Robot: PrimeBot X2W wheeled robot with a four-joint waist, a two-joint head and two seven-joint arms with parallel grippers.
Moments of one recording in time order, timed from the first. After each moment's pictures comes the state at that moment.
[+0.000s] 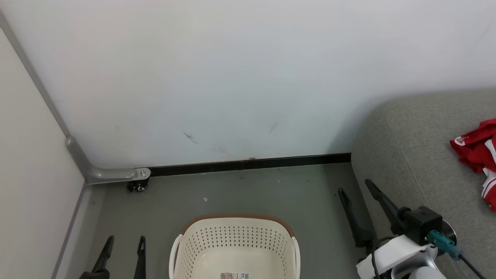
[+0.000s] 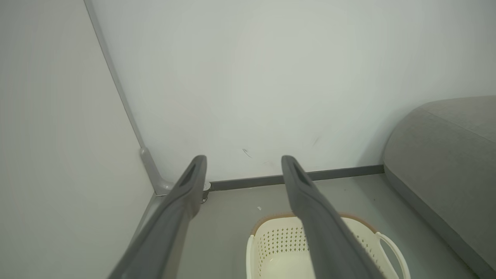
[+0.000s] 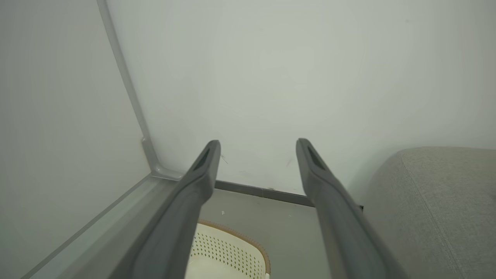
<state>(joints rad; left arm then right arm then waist) 0.09 0.04 -0.04 0.15 -0.15 0.04 -0.25 -0.06 -0.05 0.14 0.13 0.08 0.13 -0.26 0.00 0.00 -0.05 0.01</state>
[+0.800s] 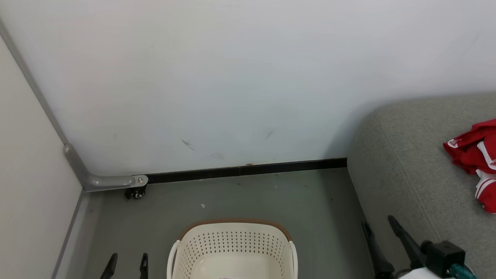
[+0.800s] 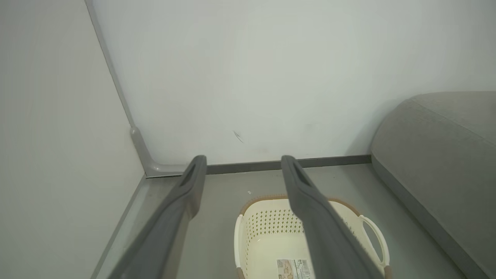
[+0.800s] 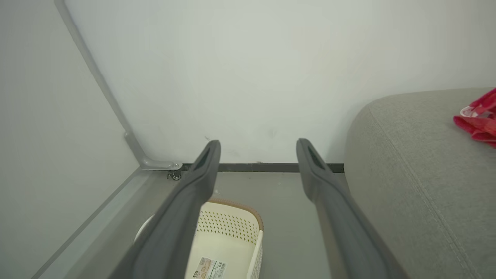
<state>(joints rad) 0.16 0.04 -0.05 0.18 -0.20 0.04 -0.25 0.09 -0.04 0.05 0.12 0.13 0.13 -0.26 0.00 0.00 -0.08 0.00</state>
